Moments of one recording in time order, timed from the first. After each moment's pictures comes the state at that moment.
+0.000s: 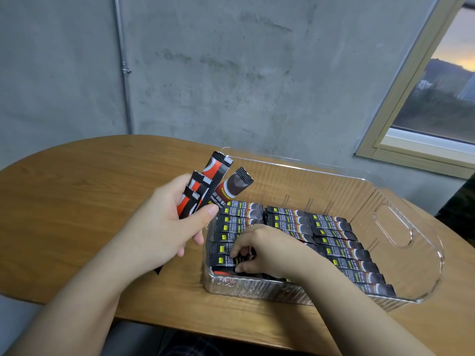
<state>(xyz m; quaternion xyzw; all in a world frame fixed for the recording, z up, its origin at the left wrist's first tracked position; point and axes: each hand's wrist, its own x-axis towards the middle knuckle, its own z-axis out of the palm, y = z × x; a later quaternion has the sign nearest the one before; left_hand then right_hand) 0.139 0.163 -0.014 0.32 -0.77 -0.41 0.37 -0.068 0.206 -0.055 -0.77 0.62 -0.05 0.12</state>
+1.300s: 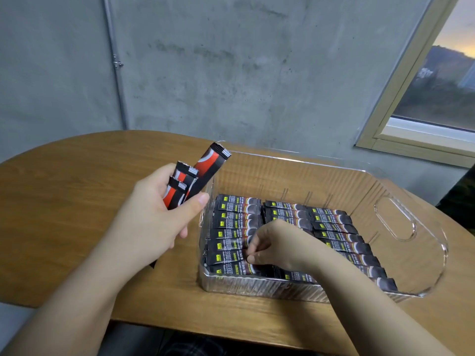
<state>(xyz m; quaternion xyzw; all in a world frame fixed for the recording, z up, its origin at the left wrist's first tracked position) 0.129 0.167 -0.009 0.36 -0.72 -0.40 0.44 -0.079 0.219 -0.046 -0.62 0.72 -0.14 0.28</state>
